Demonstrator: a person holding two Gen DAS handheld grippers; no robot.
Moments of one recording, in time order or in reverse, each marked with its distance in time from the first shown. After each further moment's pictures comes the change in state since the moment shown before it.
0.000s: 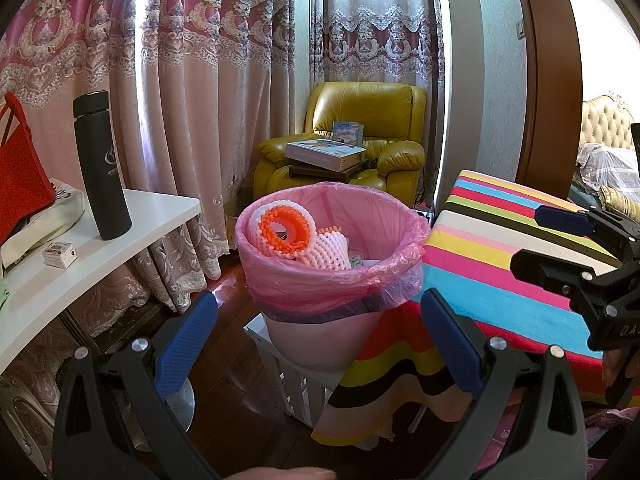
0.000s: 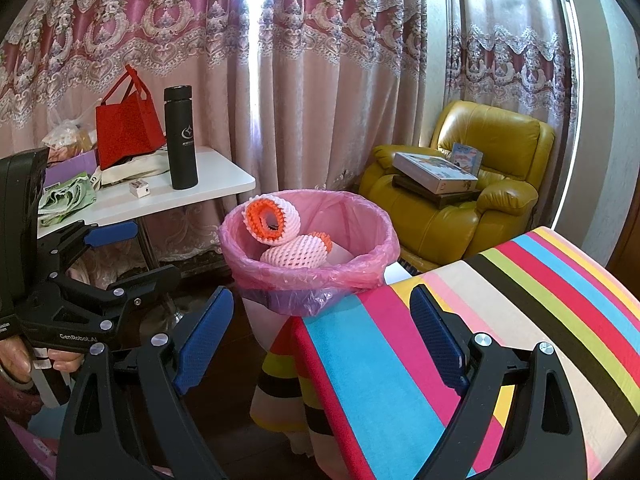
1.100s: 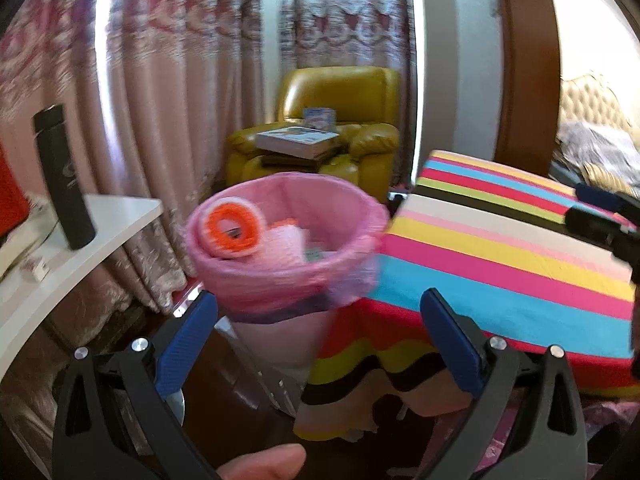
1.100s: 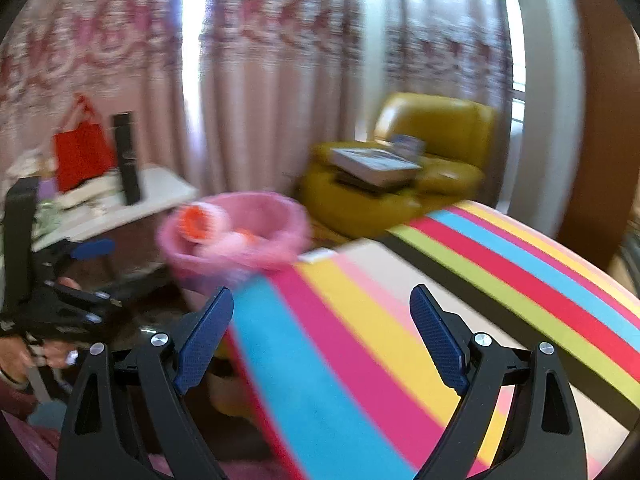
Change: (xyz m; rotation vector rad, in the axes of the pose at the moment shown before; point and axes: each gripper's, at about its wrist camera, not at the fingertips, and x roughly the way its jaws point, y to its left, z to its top) left arm 0.013 -0.046 0.003 0.077 0.058 -0.084; right arm -0.070 -0.073 -0.029 0.124 0.009 -0.213
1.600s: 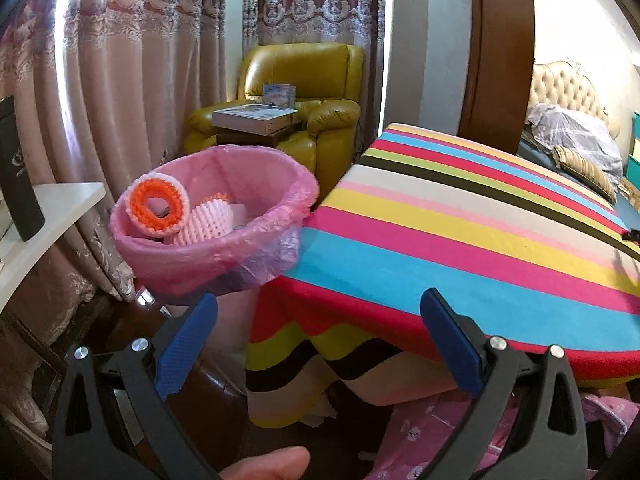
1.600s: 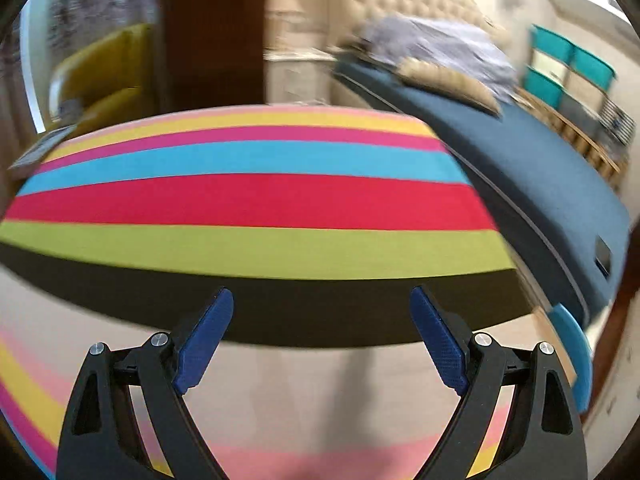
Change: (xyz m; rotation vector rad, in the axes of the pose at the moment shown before) left arm 0.028 -0.037 -0.011 0.003 0.083 -0.108; right arm -0.138 -0.360 -0.170 0.611 0.347 -0.859
